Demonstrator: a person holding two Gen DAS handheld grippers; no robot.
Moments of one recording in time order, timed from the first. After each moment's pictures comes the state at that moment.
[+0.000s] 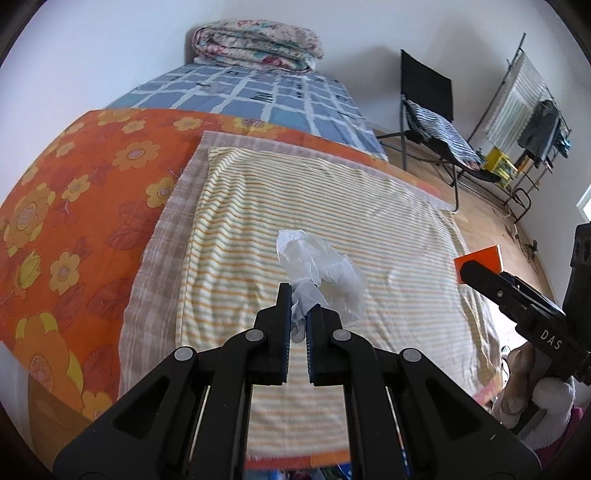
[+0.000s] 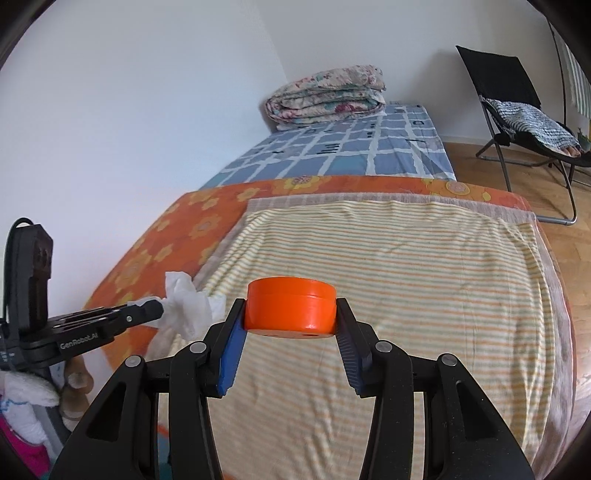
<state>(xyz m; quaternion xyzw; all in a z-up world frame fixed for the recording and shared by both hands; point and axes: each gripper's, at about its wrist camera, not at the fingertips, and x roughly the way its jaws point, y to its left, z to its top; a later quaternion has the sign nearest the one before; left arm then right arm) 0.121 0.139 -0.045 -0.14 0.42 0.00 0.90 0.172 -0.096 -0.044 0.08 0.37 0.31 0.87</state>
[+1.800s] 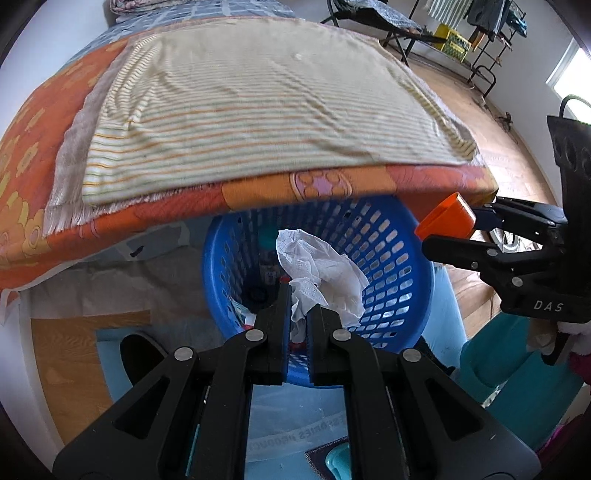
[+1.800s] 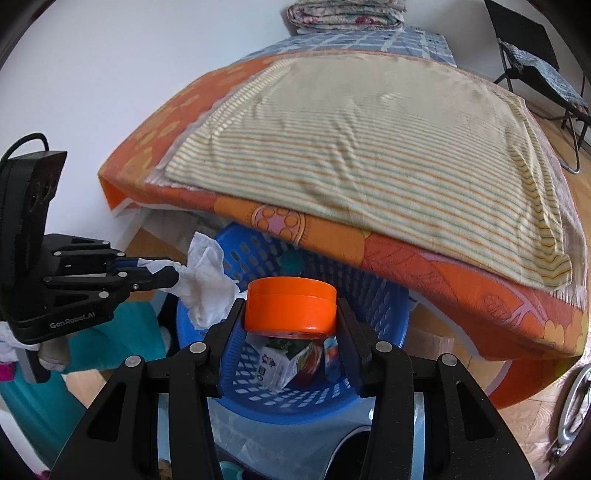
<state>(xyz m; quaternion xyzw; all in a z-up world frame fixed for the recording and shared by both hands) -0.057 0.026 -0.149 -0.02 0.55 -0.10 0.83 -0.018 -0.146 -0.149 -0.02 0.50 0.34 0.79</state>
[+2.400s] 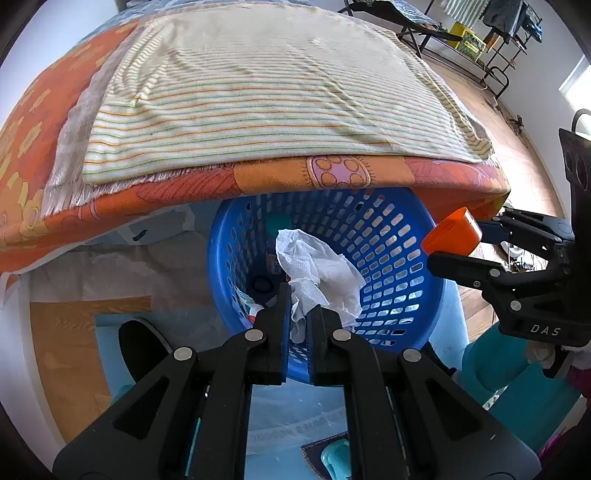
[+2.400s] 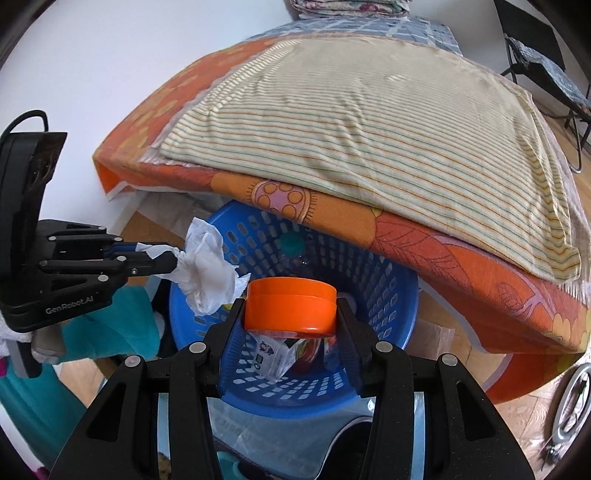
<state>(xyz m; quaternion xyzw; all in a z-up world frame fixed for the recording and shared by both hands) -0.052 0.032 -0.160 -0.04 0.57 -0.08 0.81 -0.020 -0.135 -0.163 -0.03 0.53 0.34 0.78</state>
